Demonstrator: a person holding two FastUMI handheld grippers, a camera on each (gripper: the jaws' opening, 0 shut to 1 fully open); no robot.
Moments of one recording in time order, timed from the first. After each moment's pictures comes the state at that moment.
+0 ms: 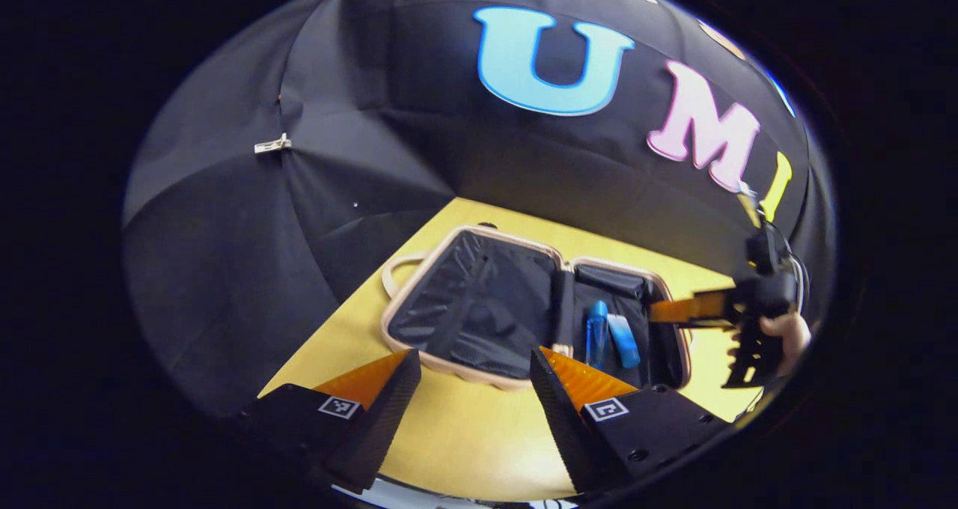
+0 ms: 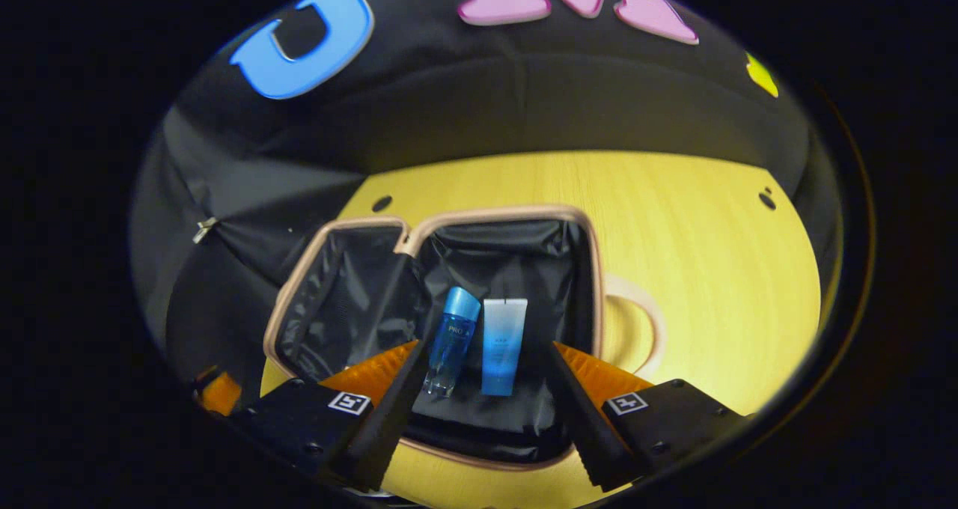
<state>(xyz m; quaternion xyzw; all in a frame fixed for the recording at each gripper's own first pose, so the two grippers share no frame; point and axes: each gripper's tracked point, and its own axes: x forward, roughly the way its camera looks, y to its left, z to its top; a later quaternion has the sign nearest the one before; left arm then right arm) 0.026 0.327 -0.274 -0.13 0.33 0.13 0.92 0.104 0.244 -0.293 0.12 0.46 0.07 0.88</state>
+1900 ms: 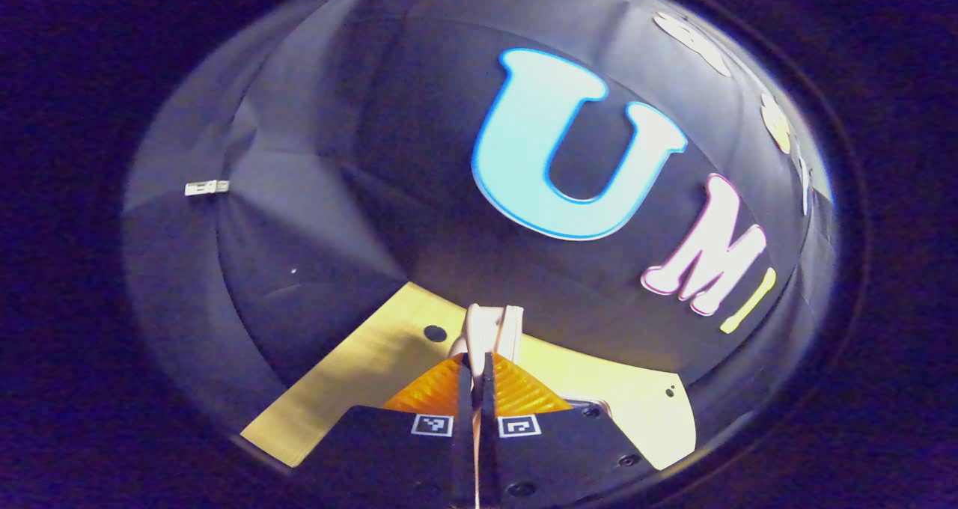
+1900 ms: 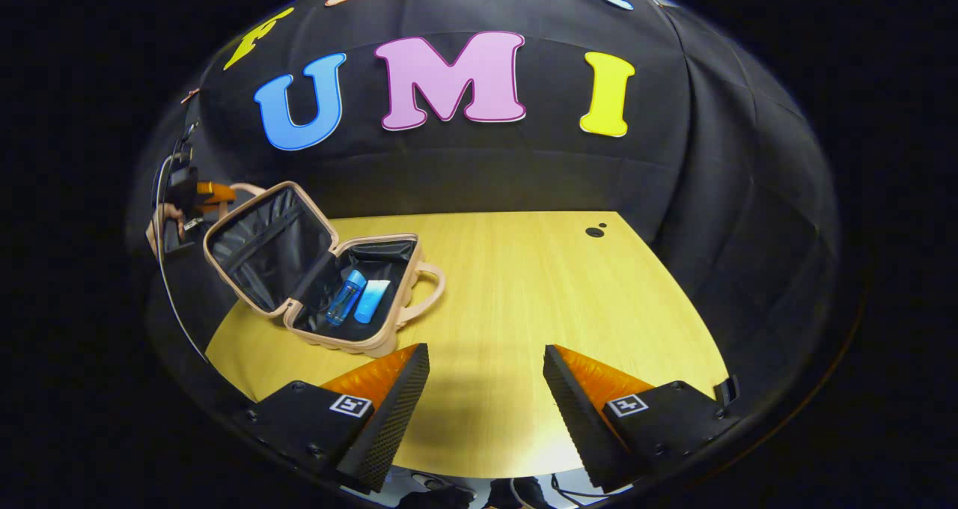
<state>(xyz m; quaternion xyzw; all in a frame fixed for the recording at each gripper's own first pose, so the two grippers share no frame) 0.195 0.299 -0.145 -0.19 0.22 0.04 0.96 -0.108 0.033 -0.190 0.04 0.36 -0.07 0.93</state>
